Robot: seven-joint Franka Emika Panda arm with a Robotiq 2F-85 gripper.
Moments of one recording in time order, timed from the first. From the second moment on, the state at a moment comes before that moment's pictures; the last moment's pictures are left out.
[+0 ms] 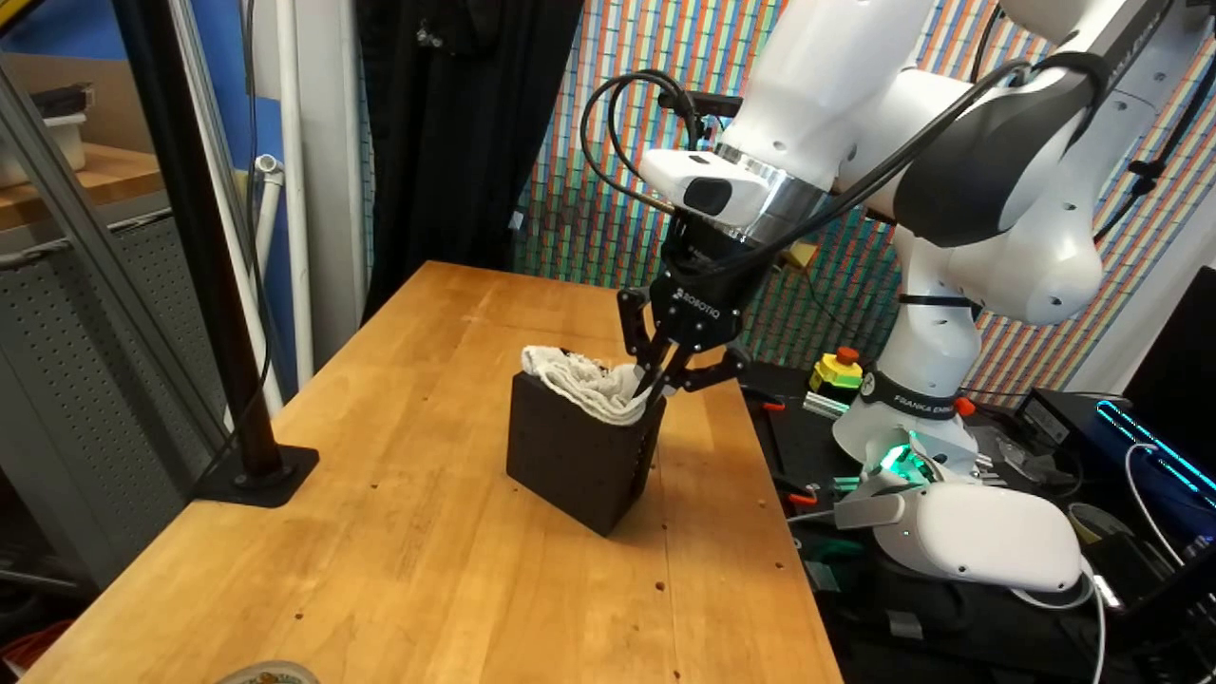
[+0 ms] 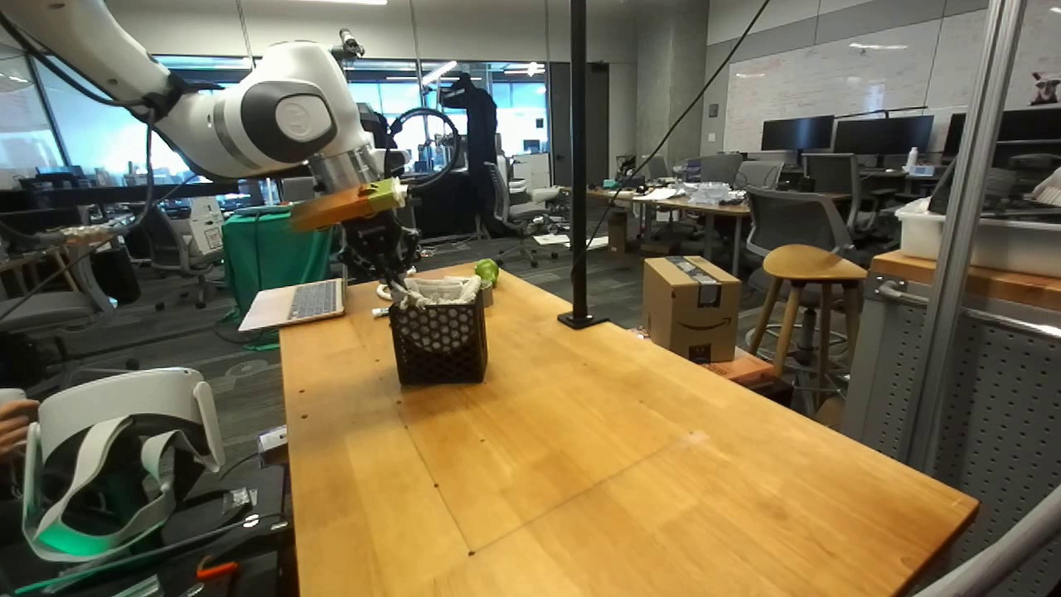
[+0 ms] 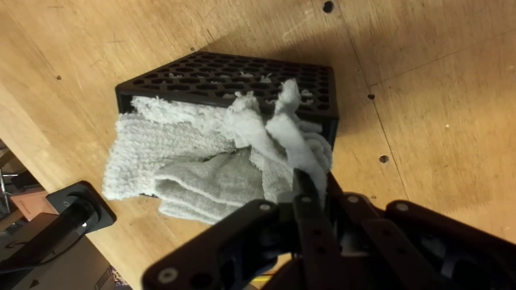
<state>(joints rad) 0.40 -0.20 0.29 -2.48 -0.08 2.55 -0.48</state>
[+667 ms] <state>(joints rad) 0.37 -0.18 0.30 -2.46 -0.24 2.54 -0.41</state>
